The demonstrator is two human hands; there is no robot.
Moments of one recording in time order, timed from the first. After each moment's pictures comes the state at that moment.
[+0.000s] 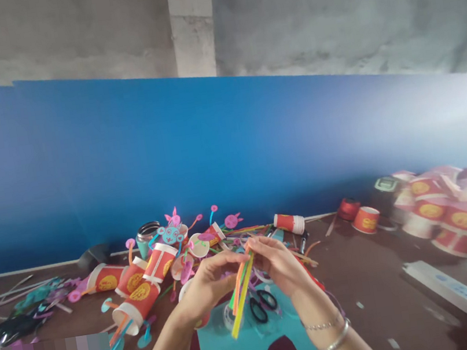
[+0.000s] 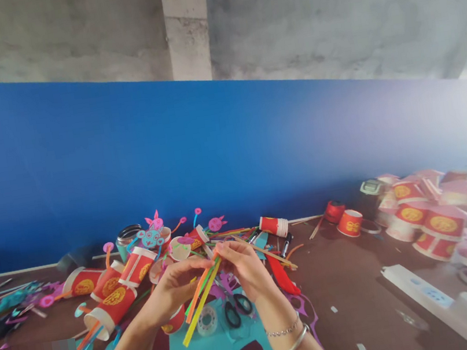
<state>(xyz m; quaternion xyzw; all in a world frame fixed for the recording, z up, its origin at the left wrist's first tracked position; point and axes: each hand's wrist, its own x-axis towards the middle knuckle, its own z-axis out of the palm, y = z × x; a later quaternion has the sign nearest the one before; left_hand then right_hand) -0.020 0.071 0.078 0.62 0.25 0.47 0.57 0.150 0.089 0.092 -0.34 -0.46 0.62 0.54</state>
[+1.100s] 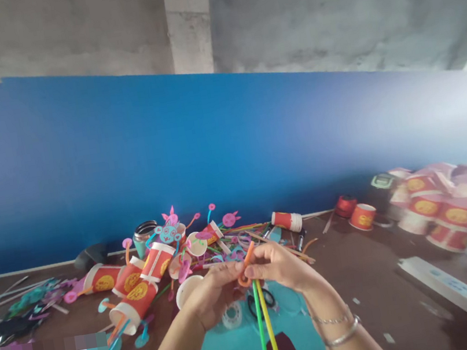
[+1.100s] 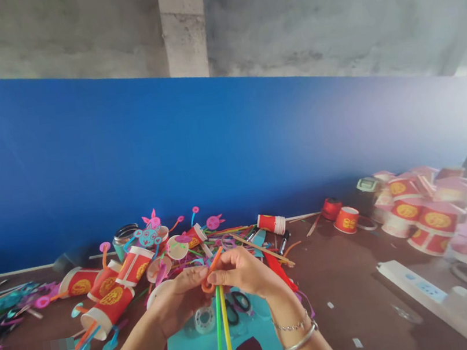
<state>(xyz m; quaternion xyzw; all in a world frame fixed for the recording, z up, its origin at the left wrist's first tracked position) -0.003 0.066 0.078 0.38 0.28 0.41 0.78 0.167 0.077 0.107 -0.34 -0.68 0.56 0.34</state>
